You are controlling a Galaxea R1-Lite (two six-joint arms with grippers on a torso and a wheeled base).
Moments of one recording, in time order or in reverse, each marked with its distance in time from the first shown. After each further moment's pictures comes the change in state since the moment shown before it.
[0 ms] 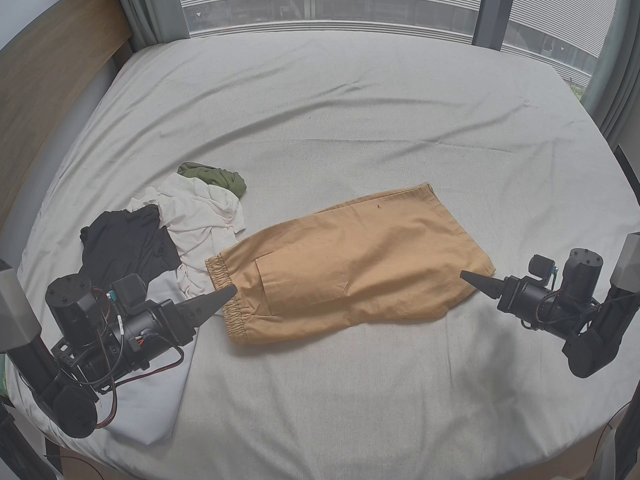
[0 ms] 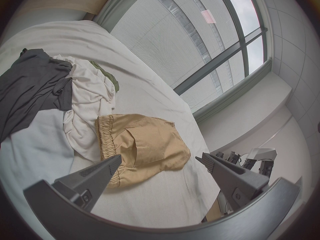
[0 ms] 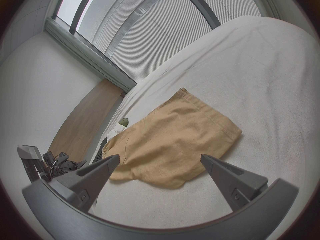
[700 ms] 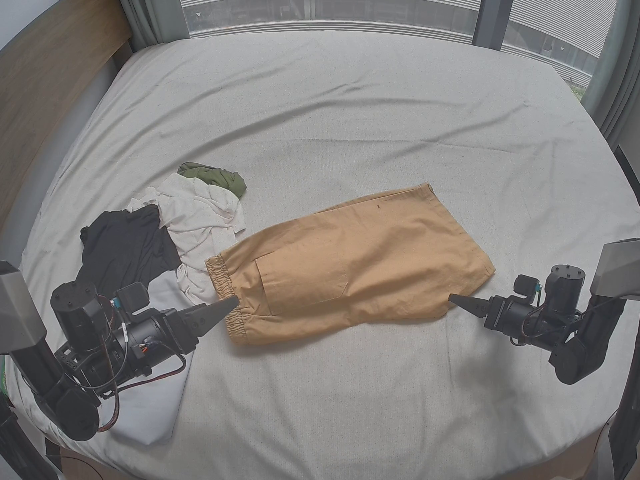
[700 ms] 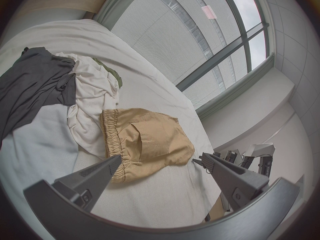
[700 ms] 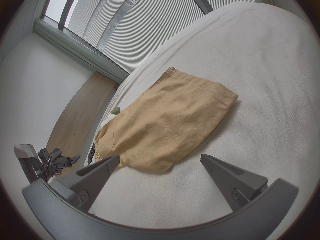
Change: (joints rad) left arm 0.000 0.027 0.016 0.000 0.008 0.032; right arm 0.010 0.138 -0.022 0.000 0.000 0.000
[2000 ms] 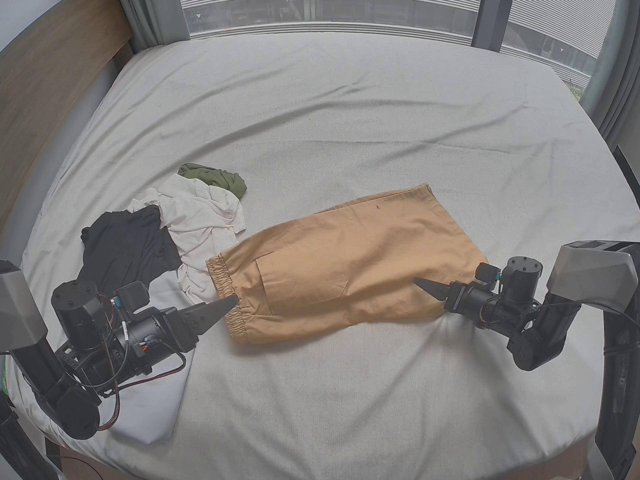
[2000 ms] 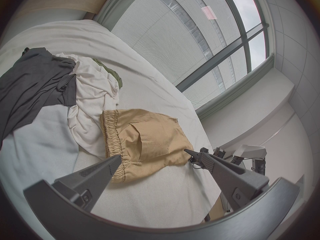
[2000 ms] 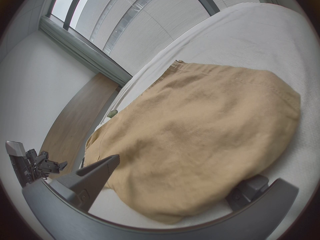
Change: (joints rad) left arm 0.005 0.003 -0.007 0.000 -0.003 -0.004; right arm 0.109 0.223 -0.337 0.046 -0.098 0.028
